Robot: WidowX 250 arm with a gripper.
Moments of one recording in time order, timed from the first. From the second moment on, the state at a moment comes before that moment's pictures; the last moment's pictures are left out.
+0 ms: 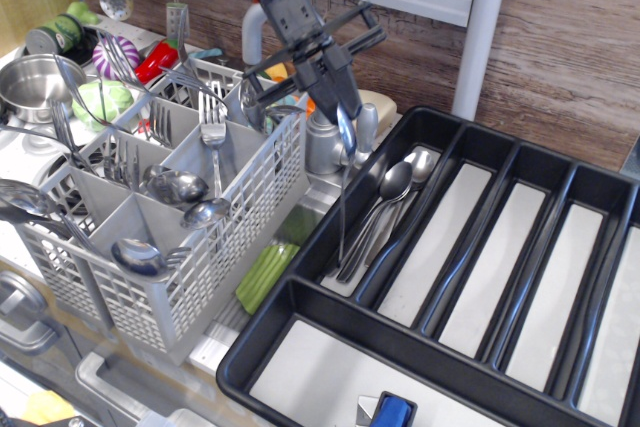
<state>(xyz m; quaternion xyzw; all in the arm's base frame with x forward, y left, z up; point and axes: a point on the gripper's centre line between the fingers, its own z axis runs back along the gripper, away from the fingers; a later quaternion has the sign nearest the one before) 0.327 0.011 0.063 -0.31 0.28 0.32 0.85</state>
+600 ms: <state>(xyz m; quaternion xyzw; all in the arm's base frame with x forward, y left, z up) 0.324 0.021 0.031 -0.33 0.21 0.29 0.87</state>
